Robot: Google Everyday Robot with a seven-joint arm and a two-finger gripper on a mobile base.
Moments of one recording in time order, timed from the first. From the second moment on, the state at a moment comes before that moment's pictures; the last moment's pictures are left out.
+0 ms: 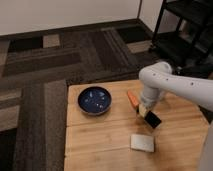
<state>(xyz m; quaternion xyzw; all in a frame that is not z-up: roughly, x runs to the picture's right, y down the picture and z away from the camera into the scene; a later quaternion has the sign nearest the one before) 0.206 0.124 0.735 -0.33 0.20 0.38 0.84</state>
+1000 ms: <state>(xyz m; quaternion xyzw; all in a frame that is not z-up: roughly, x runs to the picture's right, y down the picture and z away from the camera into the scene) 0.159 0.192 0.695 -0.32 0.17 0.33 0.87</state>
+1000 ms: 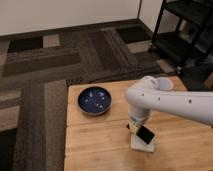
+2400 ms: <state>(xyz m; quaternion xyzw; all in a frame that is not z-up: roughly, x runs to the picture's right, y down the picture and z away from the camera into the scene) 0.168 0.227 0.693 -0.35 0.17 0.32 0.86</state>
